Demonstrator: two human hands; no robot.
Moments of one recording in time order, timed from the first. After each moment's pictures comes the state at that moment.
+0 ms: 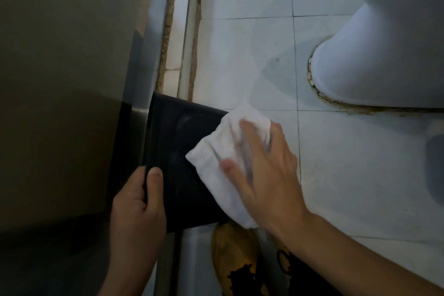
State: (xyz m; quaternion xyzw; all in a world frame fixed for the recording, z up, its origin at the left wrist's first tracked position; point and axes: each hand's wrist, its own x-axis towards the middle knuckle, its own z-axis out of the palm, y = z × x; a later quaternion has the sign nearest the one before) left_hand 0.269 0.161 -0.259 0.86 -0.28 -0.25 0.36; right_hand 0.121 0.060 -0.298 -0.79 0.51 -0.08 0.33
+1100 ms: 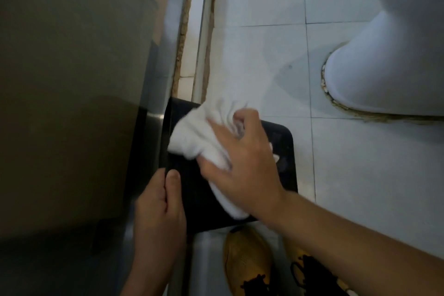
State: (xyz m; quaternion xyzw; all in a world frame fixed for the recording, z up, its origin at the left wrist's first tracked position) left_hand 0.275 0.157 -0.268 0.85 -0.32 -0.21 0.37; right_hand 0.176 0.045 -0.312 -0.83 0.35 -0.29 0.31
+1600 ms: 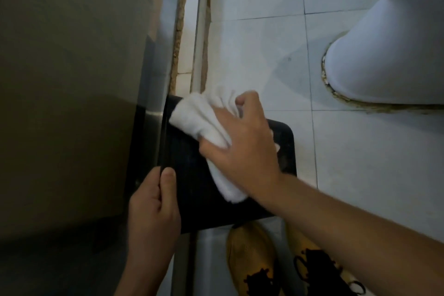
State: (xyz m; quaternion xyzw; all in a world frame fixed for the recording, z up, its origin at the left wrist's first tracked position) left_hand 0.278 0.159 -0.265 0.85 -0.33 -0.21 0.36; right_hand 0.184 0.027 -0.314 -0.80 0.39 -0.31 0.33
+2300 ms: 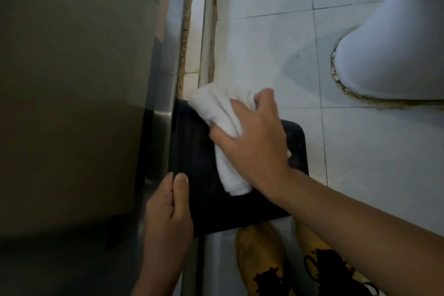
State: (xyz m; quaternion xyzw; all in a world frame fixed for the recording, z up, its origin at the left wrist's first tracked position) left_hand 0.270 0.163 -0.266 0.86 -0.30 -0.22 0.36; right_hand 0.187 0.025 -0.316 -0.77 0.46 -0.32 0.31
